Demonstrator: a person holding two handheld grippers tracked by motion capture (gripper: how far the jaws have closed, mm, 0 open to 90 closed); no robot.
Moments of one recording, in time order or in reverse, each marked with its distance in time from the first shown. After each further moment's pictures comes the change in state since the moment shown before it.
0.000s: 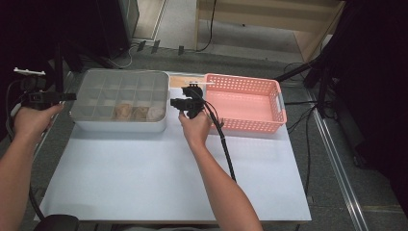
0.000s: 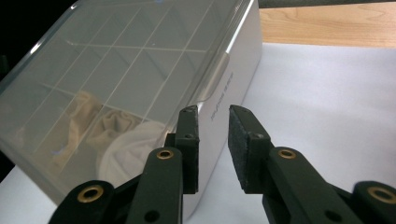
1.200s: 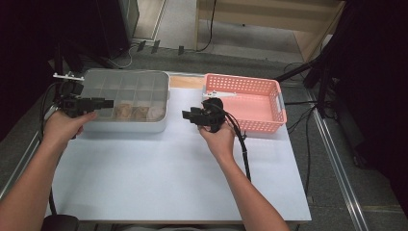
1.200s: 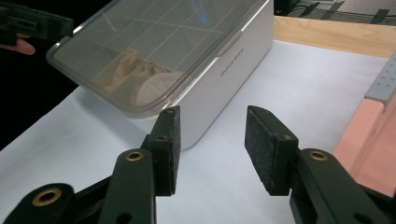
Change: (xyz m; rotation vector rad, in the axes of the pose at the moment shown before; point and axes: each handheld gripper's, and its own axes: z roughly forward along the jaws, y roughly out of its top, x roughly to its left) left arm -0.109 -0.022 0.009 0.038 -0.199 0.202; right arm -0.020 -0.031 -0.074 -0.026 0.129 -0.169
